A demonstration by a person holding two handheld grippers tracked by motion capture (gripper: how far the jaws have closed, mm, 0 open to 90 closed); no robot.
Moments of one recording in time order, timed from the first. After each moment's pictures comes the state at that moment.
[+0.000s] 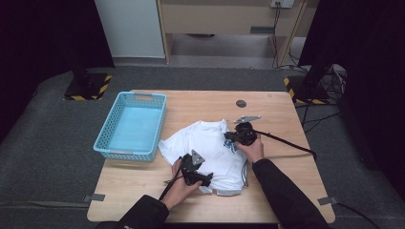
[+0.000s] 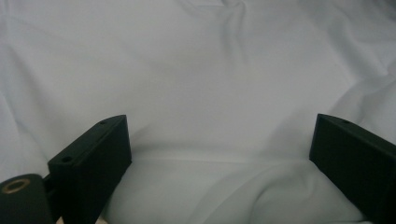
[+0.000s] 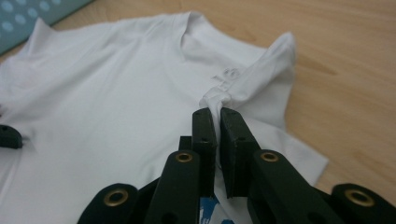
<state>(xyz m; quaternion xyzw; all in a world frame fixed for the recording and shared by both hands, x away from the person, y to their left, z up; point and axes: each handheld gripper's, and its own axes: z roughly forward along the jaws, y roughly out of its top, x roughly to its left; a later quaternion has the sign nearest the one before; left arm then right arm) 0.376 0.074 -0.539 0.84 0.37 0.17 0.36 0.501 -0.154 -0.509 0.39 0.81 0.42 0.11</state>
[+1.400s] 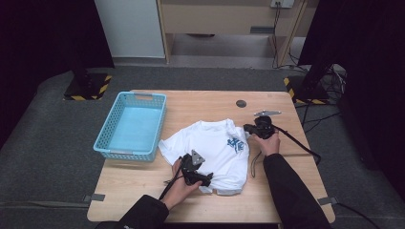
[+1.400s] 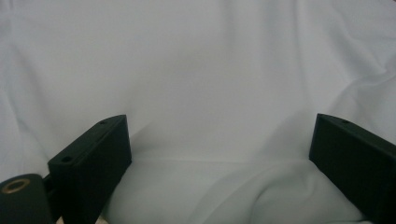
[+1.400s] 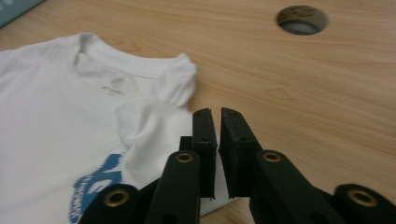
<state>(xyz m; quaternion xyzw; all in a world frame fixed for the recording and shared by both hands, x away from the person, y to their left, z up) 0.376 0.074 -0.539 0.84 0.37 0.17 0.36 0.526 -0.222 -0.506 0.47 0.77 0.40 0.16</state>
